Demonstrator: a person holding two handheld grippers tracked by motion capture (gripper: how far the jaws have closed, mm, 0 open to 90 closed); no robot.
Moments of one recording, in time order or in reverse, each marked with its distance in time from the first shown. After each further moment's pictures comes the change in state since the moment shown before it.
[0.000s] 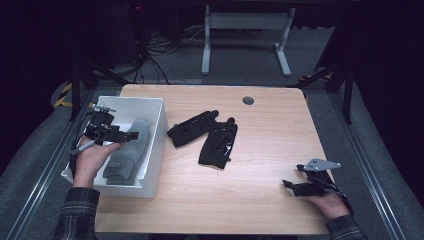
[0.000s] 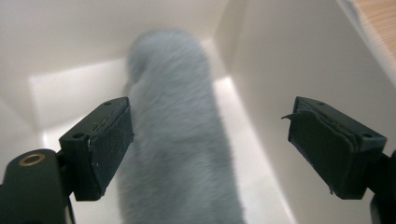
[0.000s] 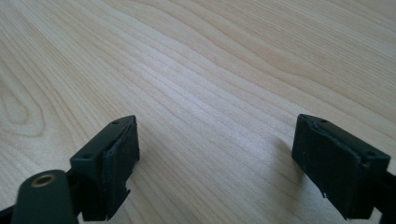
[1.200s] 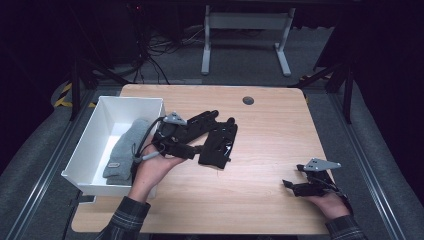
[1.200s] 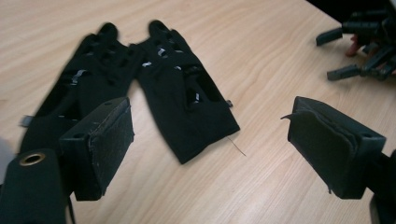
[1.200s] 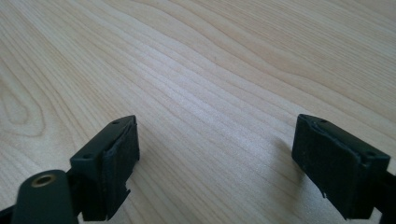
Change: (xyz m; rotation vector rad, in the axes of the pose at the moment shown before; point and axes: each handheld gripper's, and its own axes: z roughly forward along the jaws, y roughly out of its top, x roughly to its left) left arm -0.169 0.011 0.055 -0.034 -0.240 0.307; right arm 0.000 0.000 0.000 0.002 0.000 0.002
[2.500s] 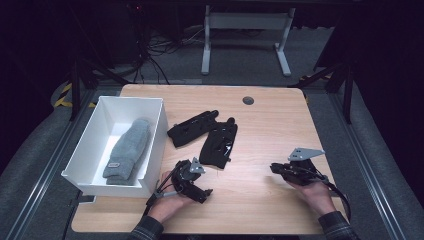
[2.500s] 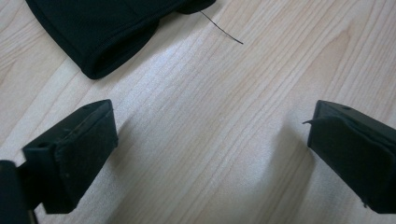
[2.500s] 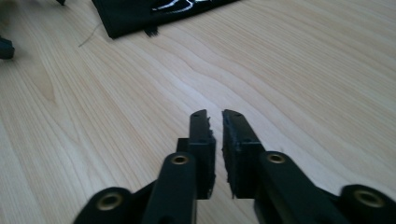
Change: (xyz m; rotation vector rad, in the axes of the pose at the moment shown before) left arm -0.022 -0.100 0.092 0.155 0.030 0.201; right arm 0.029 0.059 0.014 -0.013 0.119 -0.050
